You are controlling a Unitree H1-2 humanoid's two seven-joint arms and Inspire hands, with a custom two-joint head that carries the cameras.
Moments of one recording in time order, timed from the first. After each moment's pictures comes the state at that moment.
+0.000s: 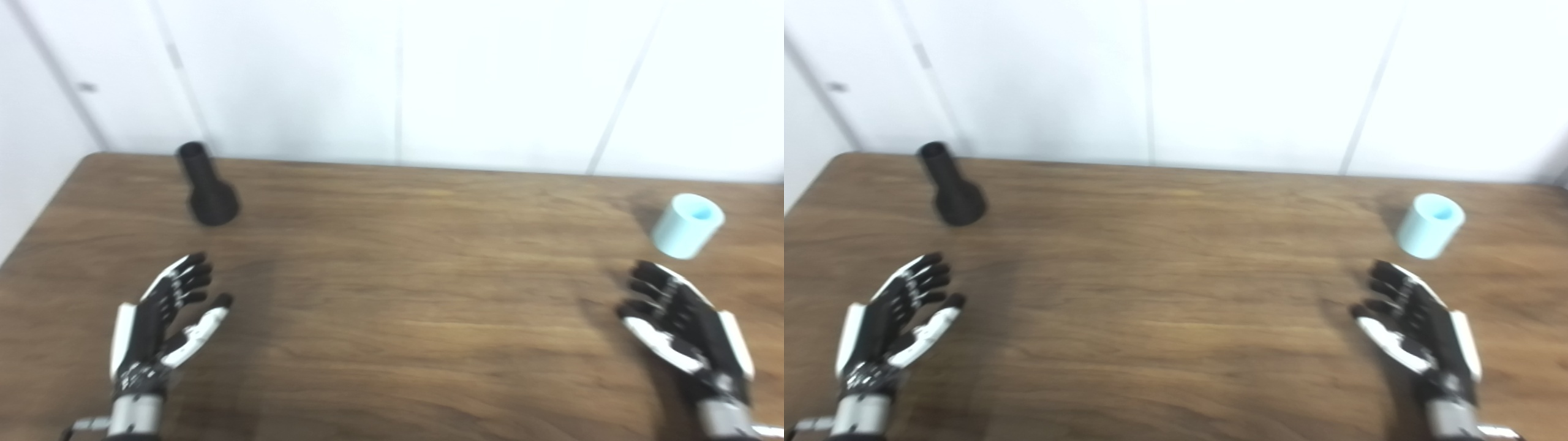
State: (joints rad) left arm 0.16 0.21 0.23 -0.20 0.10 -0.05 0.01; right arm 0.09 -0.24 -0.21 -0.10 0.08 -0.02 0.03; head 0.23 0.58
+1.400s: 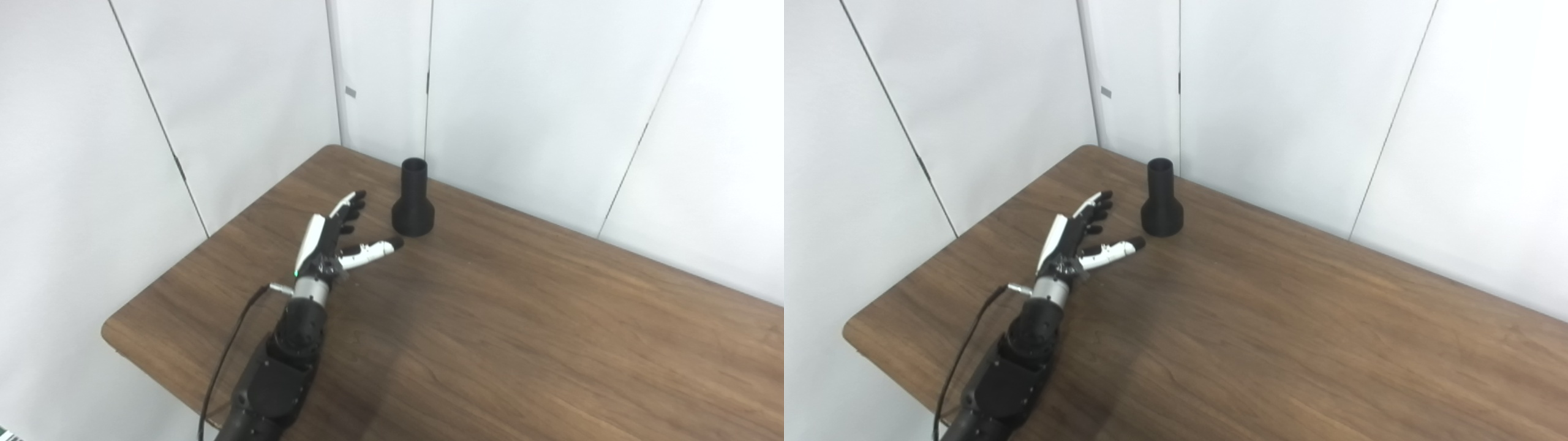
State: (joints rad) left arm -0.18 0.32 0.27 0.10 0.23 0.11 0.18; right arm -0.04 -0.36 -0.30 0.13 0.14 -0.02 0.07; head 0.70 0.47
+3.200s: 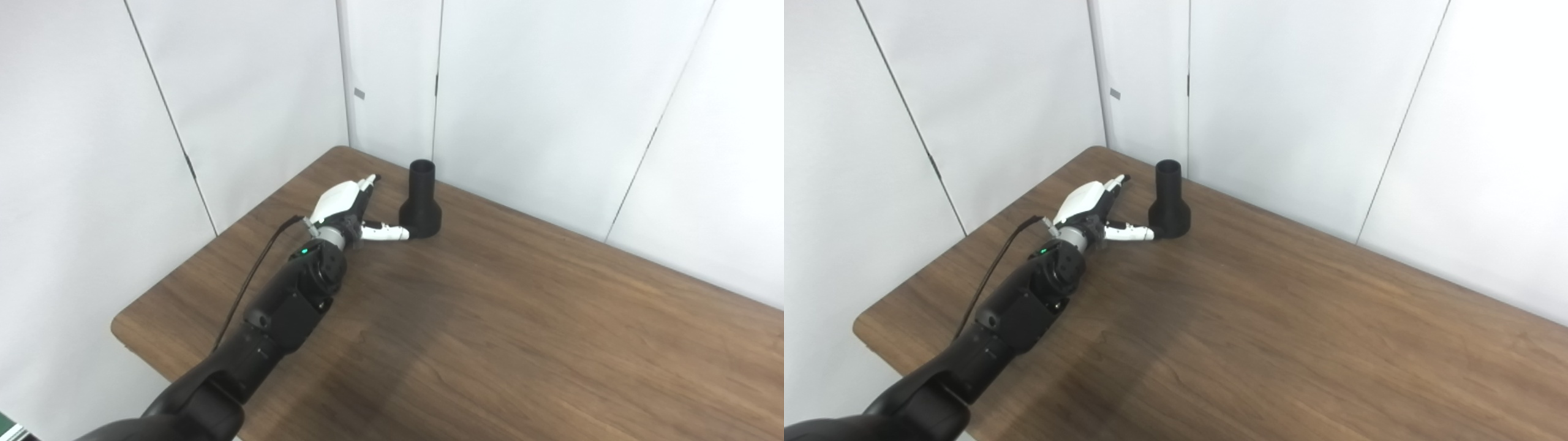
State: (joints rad) left arm -0.37 0.55 -0.07 0.21 0.50 0.46 -0.03; right arm 0.00 -0.36 -0.30 0.08 0.14 0.00 0.03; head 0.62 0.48
